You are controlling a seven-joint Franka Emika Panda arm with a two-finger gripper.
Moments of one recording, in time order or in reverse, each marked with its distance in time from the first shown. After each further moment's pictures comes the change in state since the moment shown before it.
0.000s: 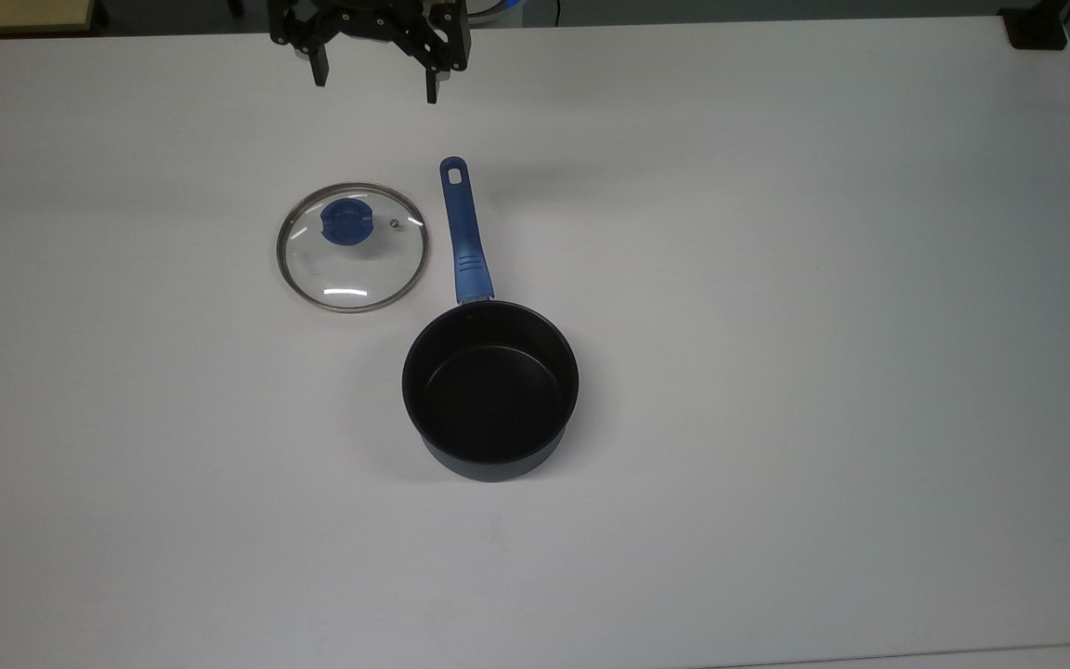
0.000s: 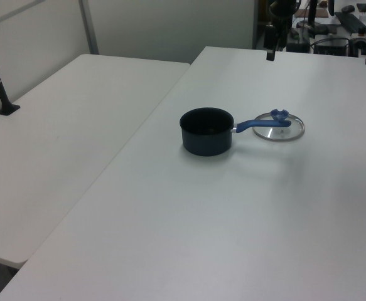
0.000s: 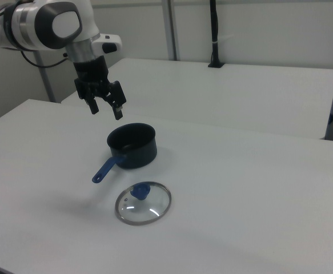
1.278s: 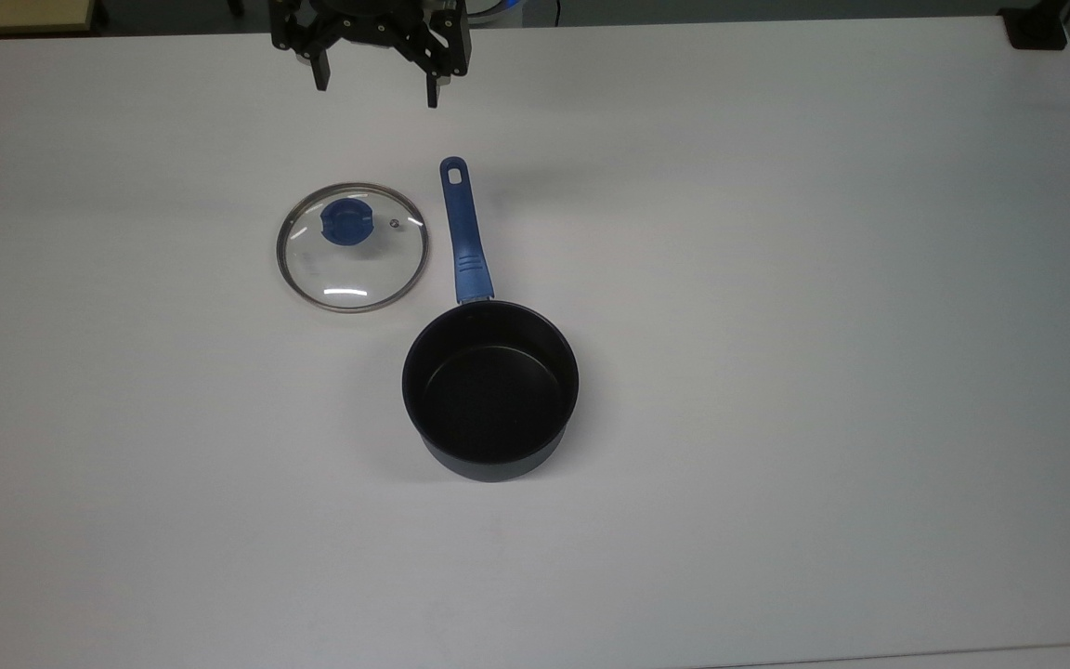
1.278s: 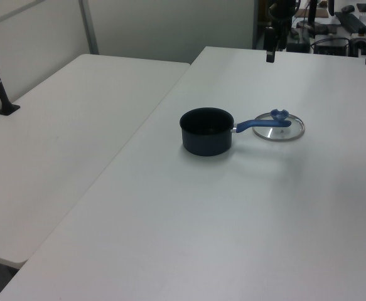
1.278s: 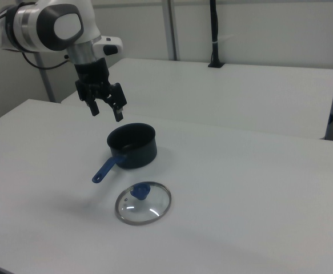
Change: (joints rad) arm 0.000 0.008 0.000 -0.003 0.000 0.000 0.000
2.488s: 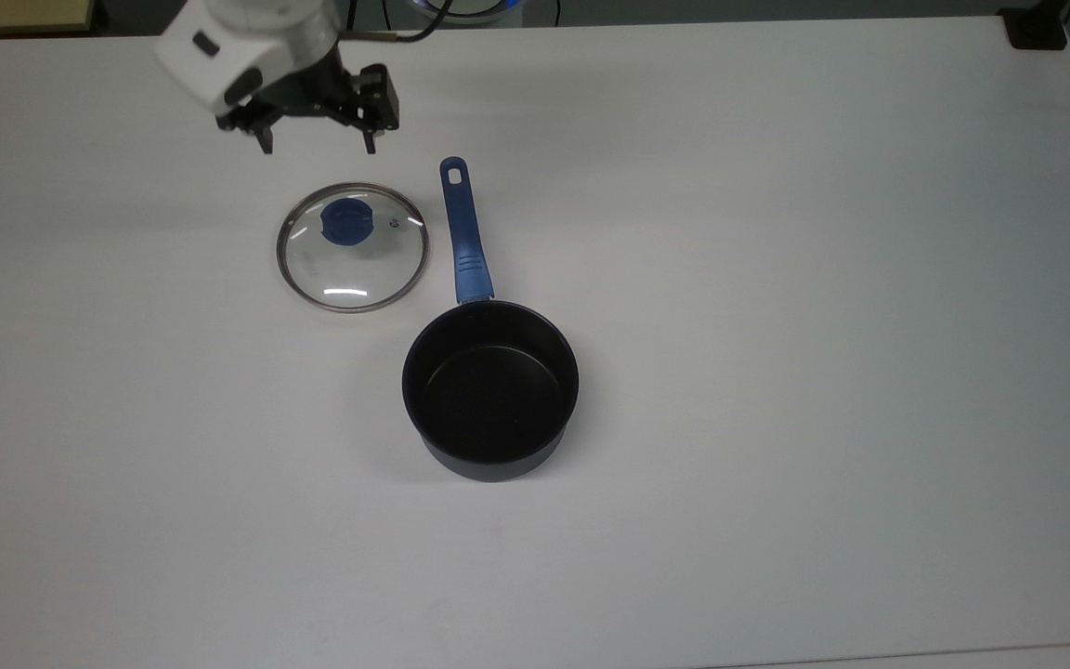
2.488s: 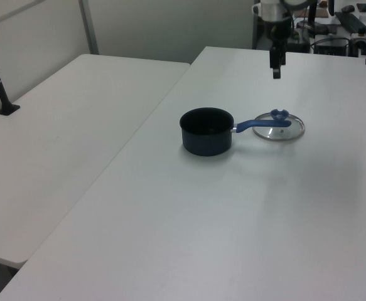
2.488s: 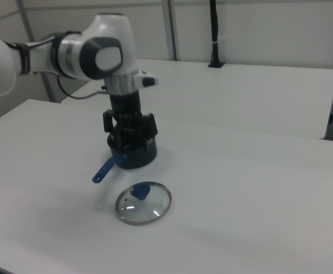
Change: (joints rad) arm -0.094 0.133 -0.025 -0.017 0.000 0.009 -0.311
